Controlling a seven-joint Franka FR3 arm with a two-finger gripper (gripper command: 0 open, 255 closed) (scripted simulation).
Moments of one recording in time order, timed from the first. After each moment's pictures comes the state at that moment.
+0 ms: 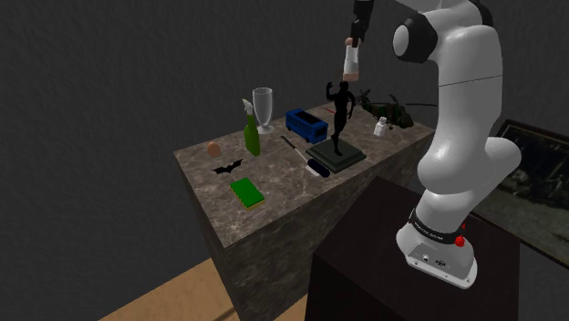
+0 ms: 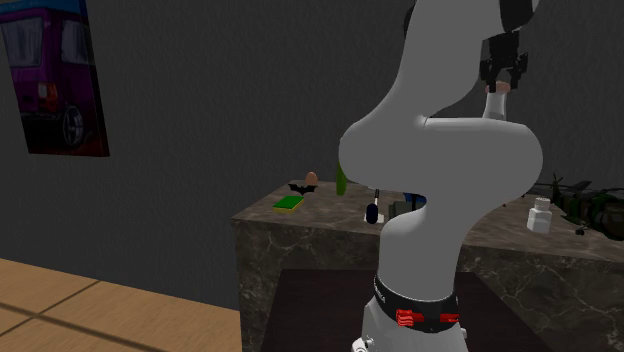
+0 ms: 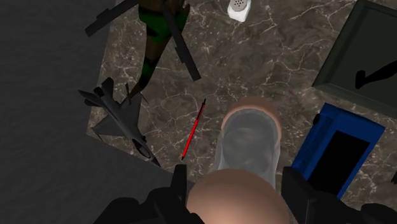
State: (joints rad) arm -0.49 0.46 -0.26 -0.92 0.02 1.52 -0.82
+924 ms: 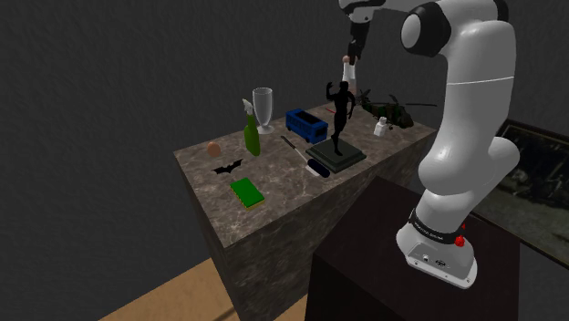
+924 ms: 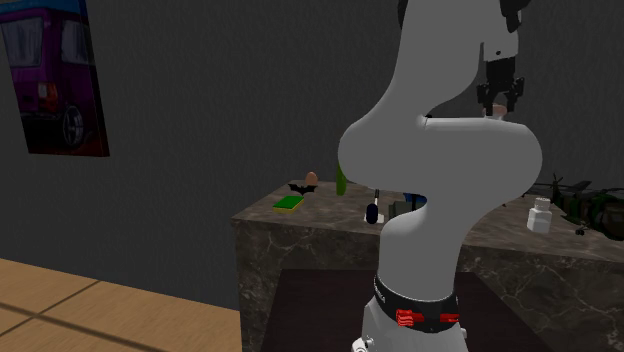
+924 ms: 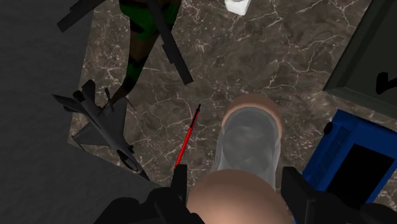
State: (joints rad) arm -0.46 0.35 -0.26 -1.28 -0.01 1.77 -0.80
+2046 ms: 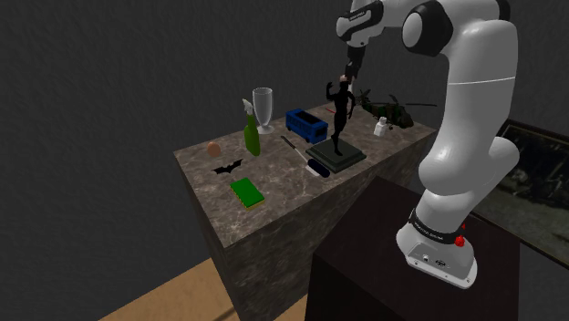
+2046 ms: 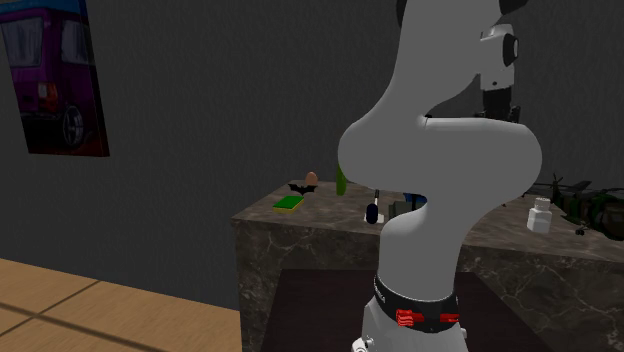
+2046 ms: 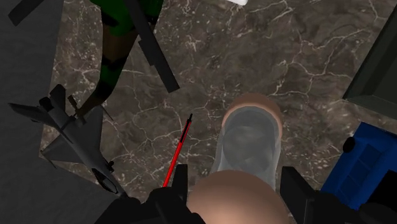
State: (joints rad) arm -0.45 0.34 -0.26 -1.53 -0.01 2.00 -0.78
